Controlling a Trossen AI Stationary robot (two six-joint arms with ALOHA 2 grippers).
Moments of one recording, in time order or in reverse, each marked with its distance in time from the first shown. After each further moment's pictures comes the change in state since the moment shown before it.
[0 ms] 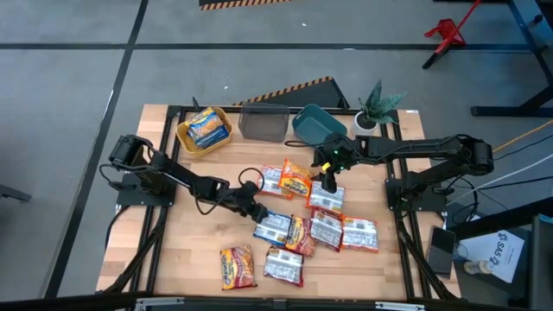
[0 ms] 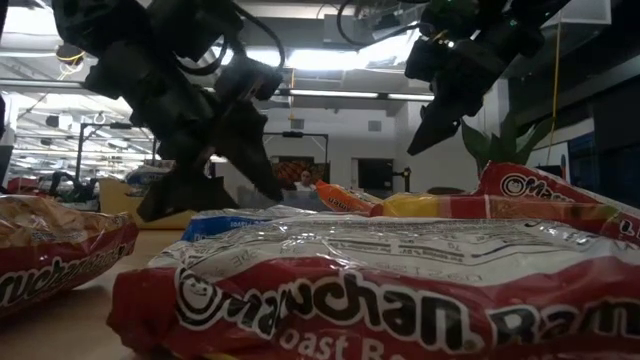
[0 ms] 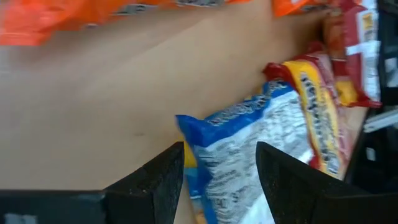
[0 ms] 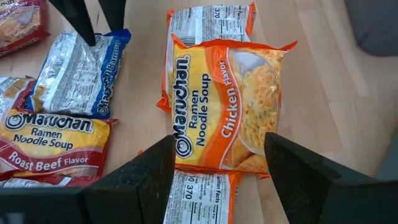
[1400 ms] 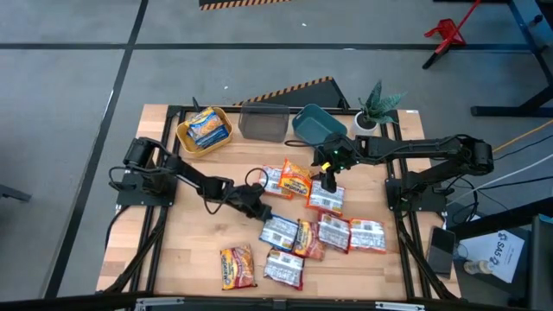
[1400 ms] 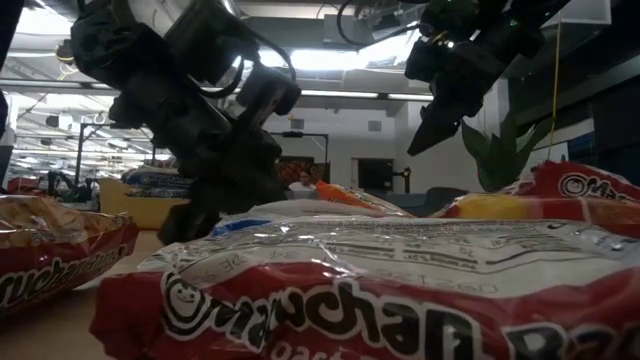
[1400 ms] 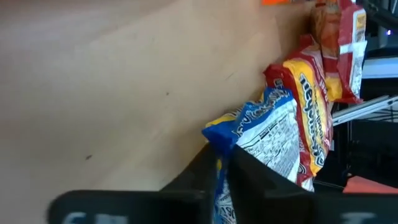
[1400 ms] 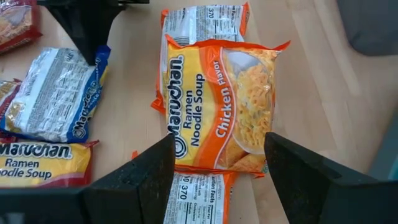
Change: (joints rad) left arm 0.055 0.131 0.001 0.222 0.147 -0.031; right arm 0.000 0.000 0.000 0.000 0.019 0.000
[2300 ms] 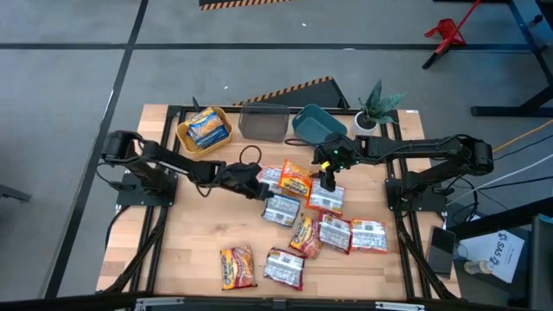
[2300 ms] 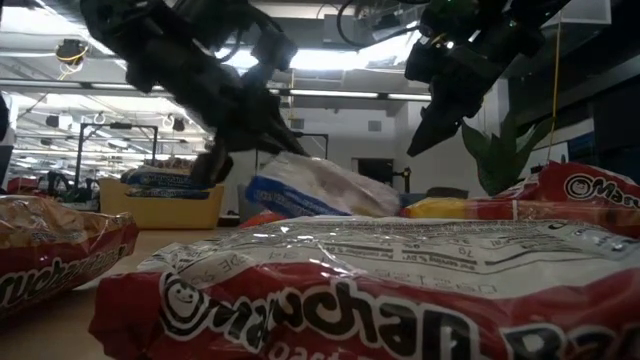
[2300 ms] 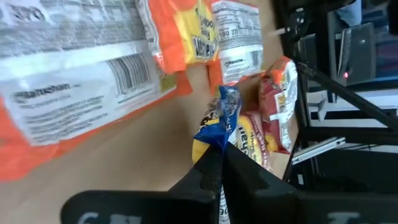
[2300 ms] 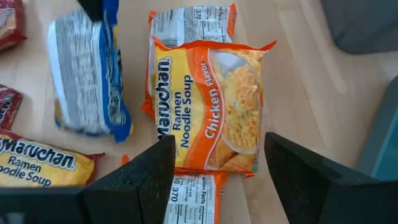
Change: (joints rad) left arm 0.129 -0.251 -0.002 -0.140 -0.020 0.070; right arm 0.000 0.000 0.000 0.001 0.038 0.012
